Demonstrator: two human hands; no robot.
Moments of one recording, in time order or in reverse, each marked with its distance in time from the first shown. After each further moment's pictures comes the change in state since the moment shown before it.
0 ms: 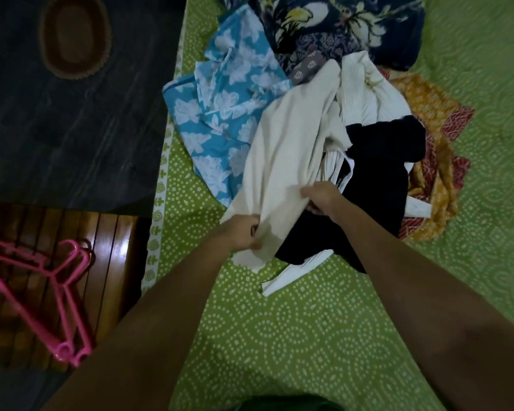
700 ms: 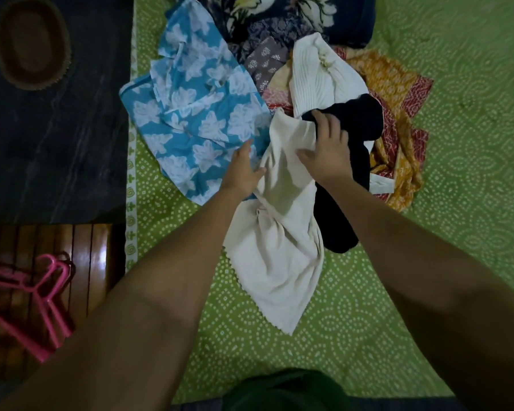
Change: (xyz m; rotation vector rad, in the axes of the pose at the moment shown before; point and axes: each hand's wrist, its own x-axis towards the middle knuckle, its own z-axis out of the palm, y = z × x) left_hand 0.073 0.091 -0.027 -0.379 0.366 0.008; right_hand 0.001 0.003 -0.077 -0.579 0.553 -0.535
